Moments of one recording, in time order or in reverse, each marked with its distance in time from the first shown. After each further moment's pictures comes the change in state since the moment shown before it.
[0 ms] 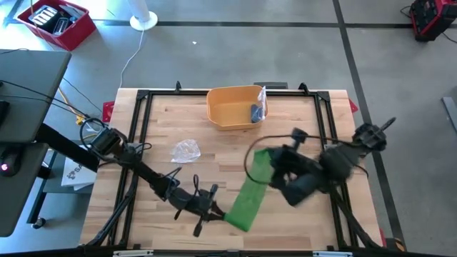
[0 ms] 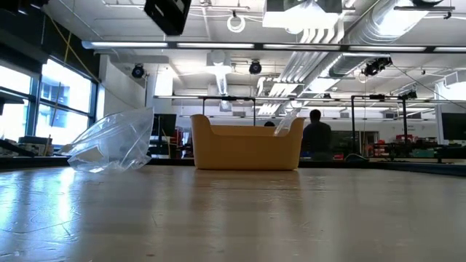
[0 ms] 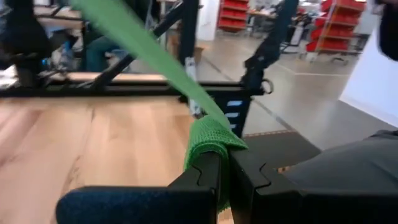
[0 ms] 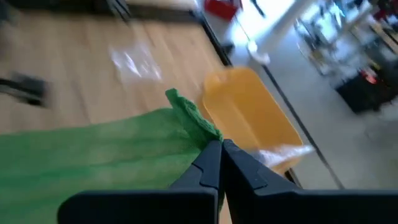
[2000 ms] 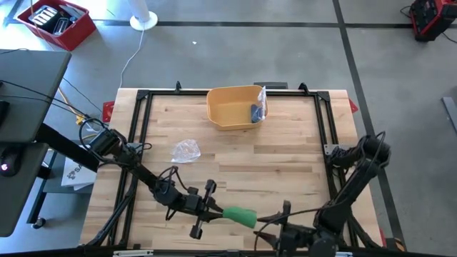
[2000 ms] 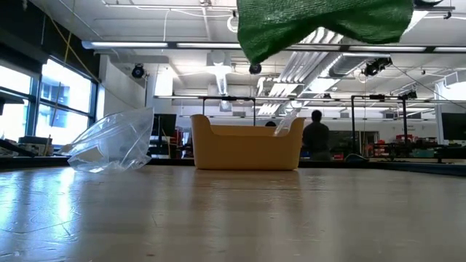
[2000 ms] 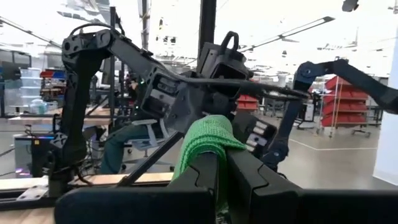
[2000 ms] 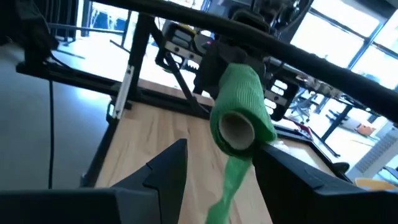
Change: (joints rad) left arm -0.023 0.000 0.051 0.346 -0.145 0.214; right arm 0.396 0.059 -0.782 1.808 0.214 -0.746
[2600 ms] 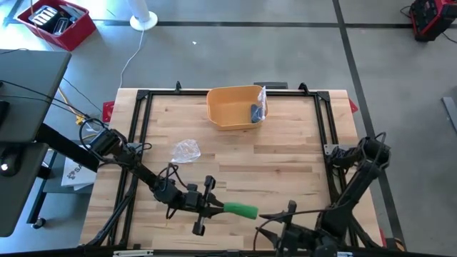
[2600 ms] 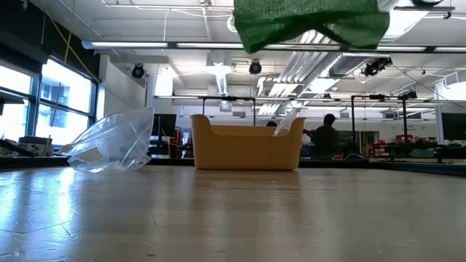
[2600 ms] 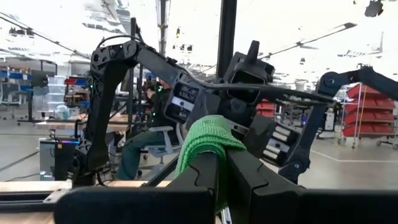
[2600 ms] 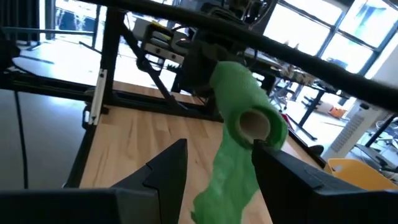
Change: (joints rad) left arm 0.007 0.000 0.000 0.045 -0.059 0.028; right arm 0.020 0.012 0.059 -0.133 0.136 0.134
